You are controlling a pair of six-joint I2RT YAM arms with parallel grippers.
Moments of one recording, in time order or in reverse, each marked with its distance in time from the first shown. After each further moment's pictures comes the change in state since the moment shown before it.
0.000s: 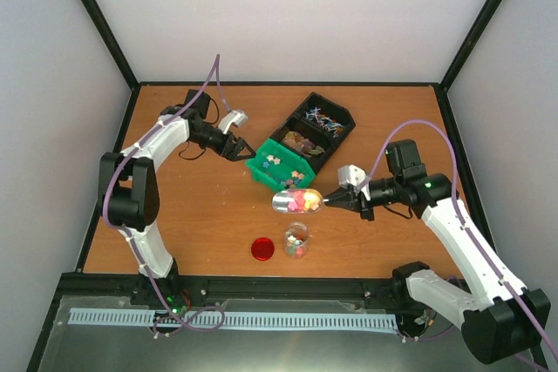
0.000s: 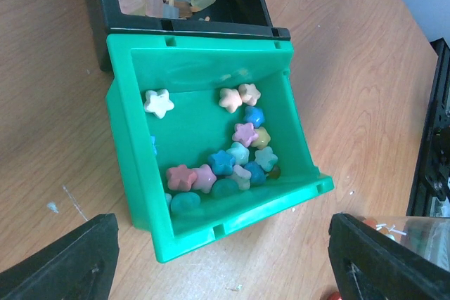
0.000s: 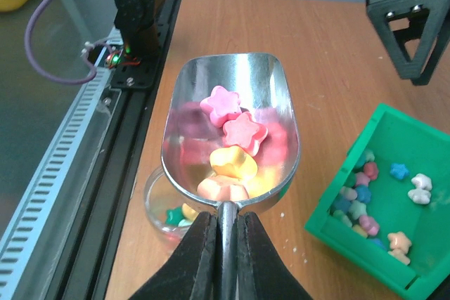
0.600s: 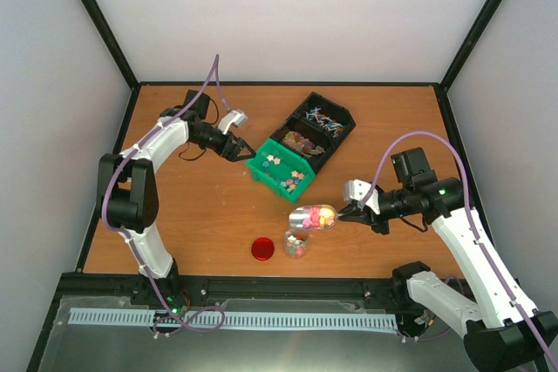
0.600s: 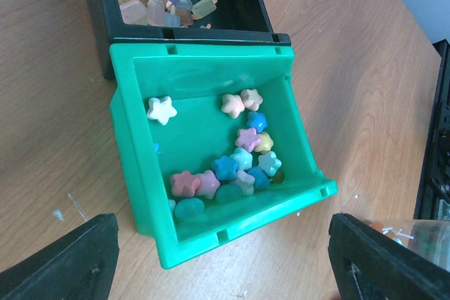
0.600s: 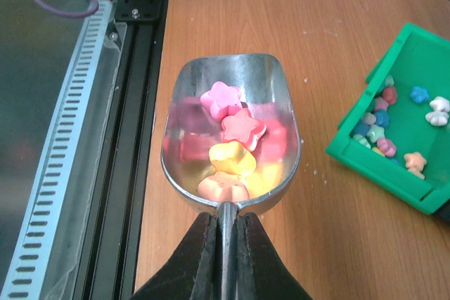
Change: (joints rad) left arm 0.000 -0.011 -0.020 0.040 0.002 0.000; right arm -0.003 -0.063 0.074 -0.313 0.207 -0.103
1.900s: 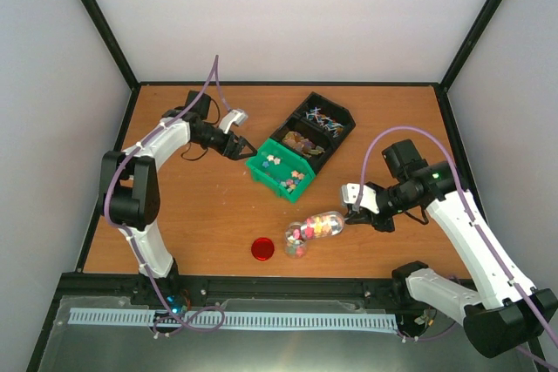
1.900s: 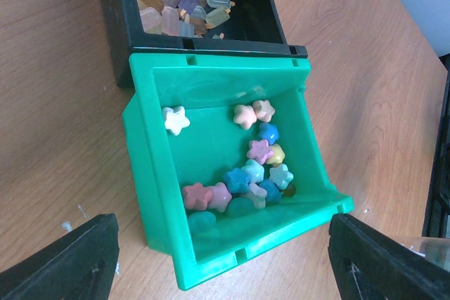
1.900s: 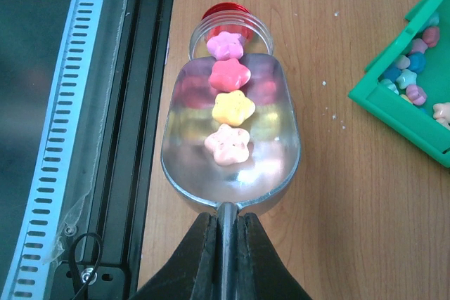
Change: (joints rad) left arm 0.000 0.023 -0.014 0.074 0.000 -0.050; right arm 0.051 0.115 0.118 -0.175 0.166 -0.125
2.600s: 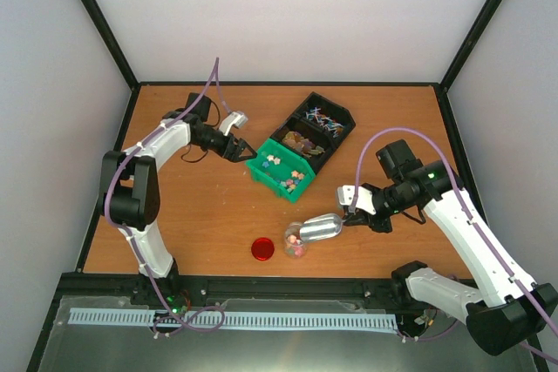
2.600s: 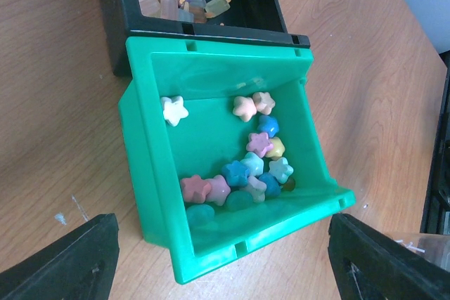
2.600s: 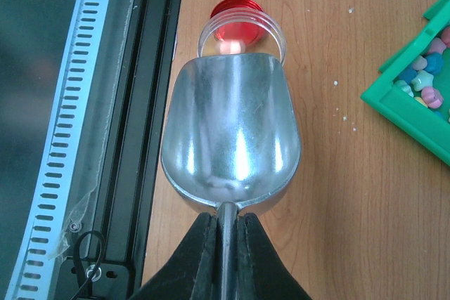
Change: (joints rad) left arm 0.000 0.000 -0.019 0.000 0.000 0.000; right arm 0.061 0.015 0.005 0.012 0.035 0.042
